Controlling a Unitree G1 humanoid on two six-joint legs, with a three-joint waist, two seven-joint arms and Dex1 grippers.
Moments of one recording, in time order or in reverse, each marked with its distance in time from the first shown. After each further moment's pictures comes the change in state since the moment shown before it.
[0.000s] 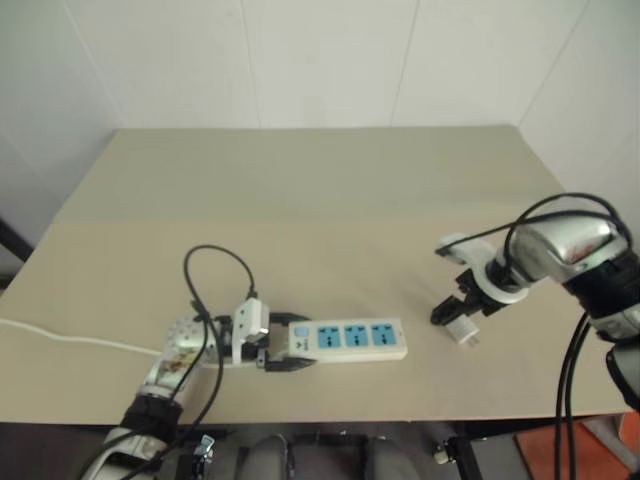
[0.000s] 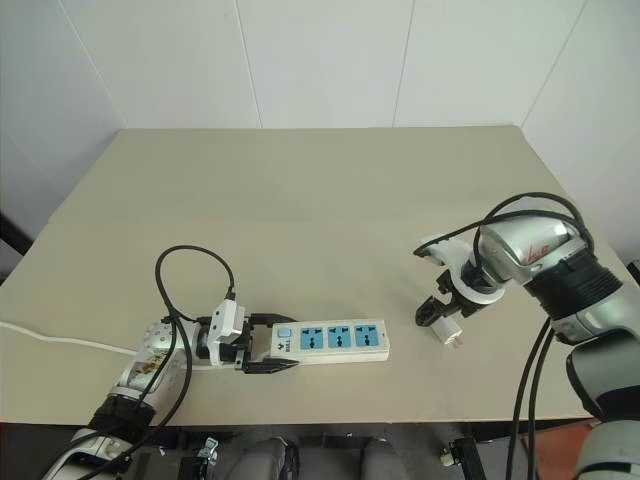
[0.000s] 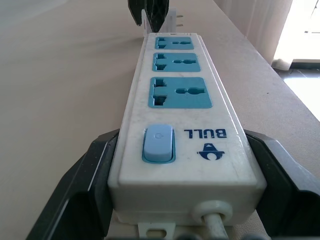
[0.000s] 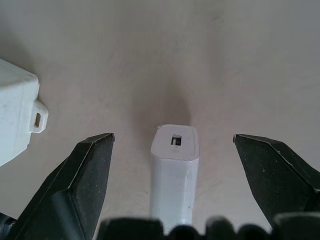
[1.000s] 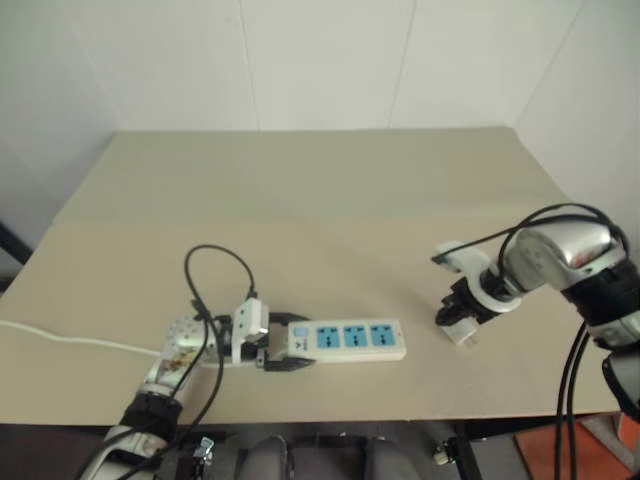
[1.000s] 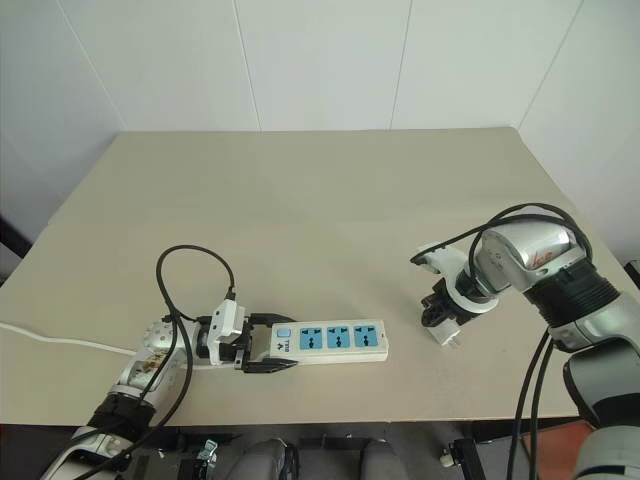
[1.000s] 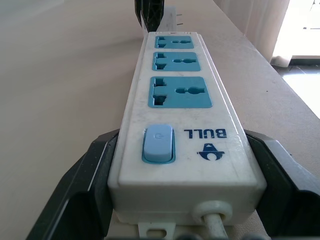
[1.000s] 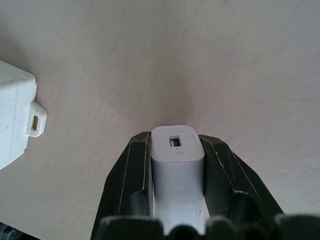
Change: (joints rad) left arm -0.011 0.004 -0.009 0.032 0.000 -0.026 -0.004; right arm 0.053 -0.009 -0.049 -0.041 0.136 0.000 -0.162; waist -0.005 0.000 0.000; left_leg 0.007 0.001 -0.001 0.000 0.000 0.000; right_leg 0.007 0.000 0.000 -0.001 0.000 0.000
